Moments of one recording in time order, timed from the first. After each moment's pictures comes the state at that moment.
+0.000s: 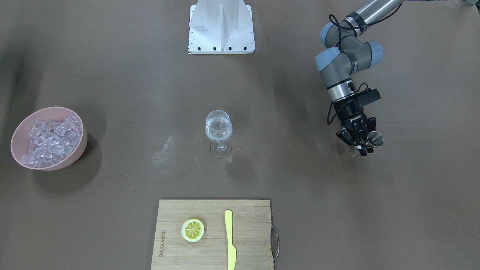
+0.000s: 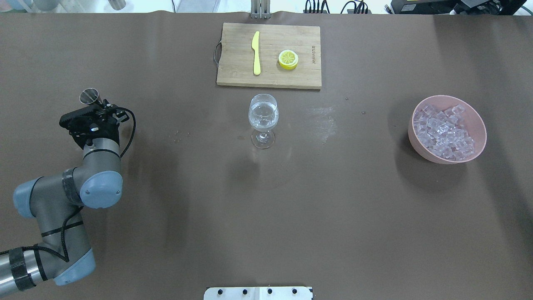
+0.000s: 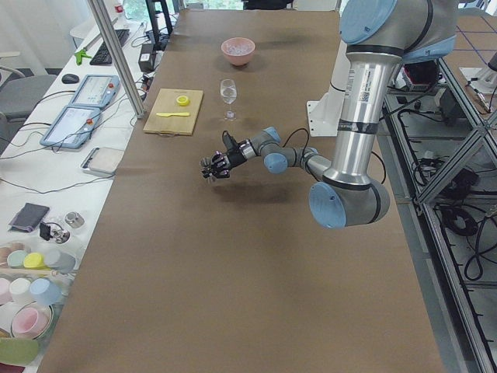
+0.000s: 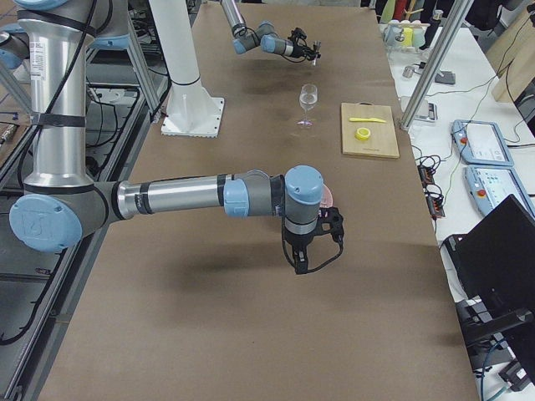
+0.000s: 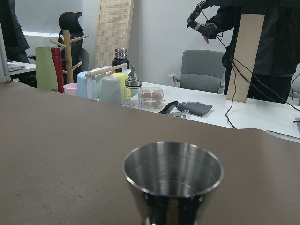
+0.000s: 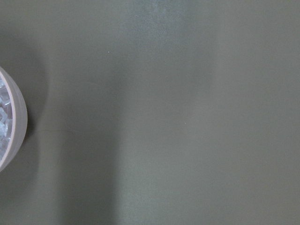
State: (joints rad) left arm -0.46 -1.77 -1.62 -1.98 -0.68 -1.67; right arm 1.53 -1.64 1.78 -1.63 2.30 -0.06
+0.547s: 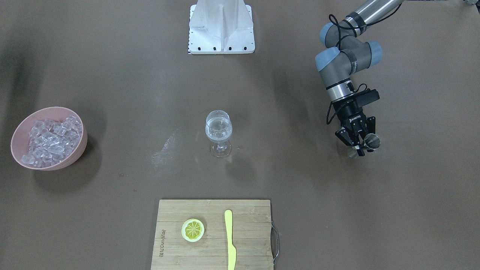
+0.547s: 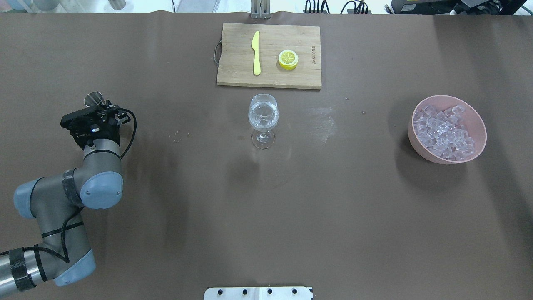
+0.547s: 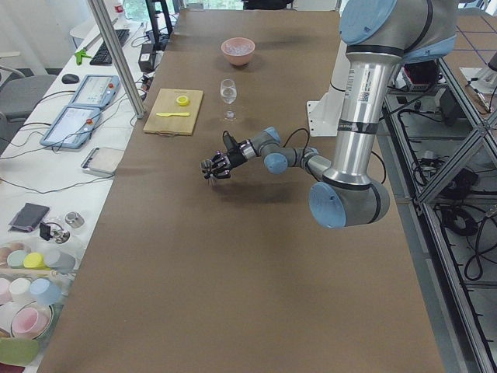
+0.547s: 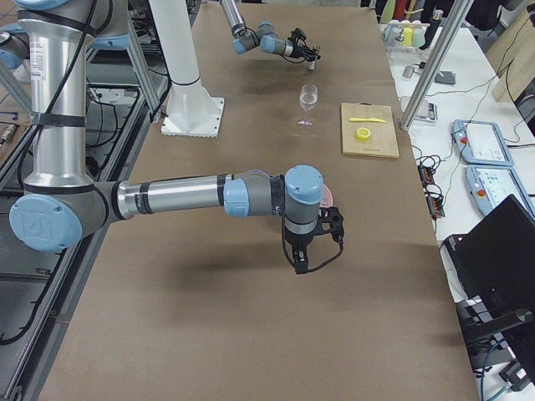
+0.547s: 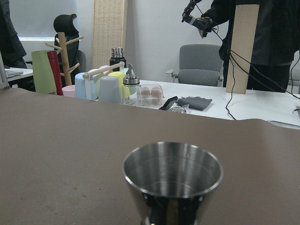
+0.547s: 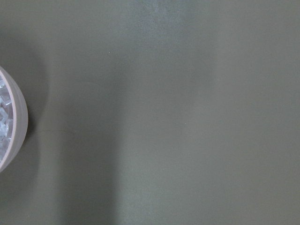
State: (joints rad) left arm -0.46 -1.77 -1.62 -1.98 -0.69 -1.66; right arm 1.53 -1.64 1.78 -1.63 2.30 -0.06
